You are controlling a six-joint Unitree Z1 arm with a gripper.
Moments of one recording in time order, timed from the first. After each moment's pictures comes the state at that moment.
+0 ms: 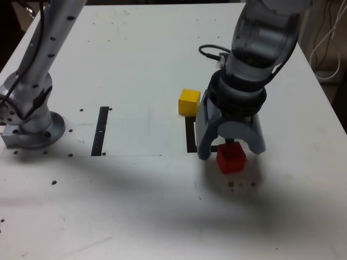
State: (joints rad) arm -0.26 2.21 -1.77 1.35 0.01 -0.25
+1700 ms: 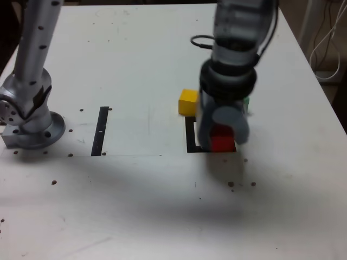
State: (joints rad) arm -0.21 2.07 -1.57 1.17 0.07 -0.19
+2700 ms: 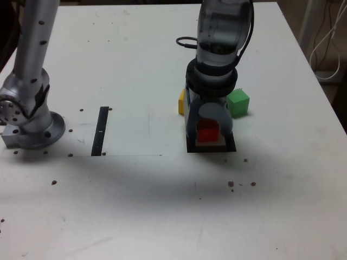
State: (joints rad) arm -0.11 2.05 -1.39 1.01 0.11 -0.15
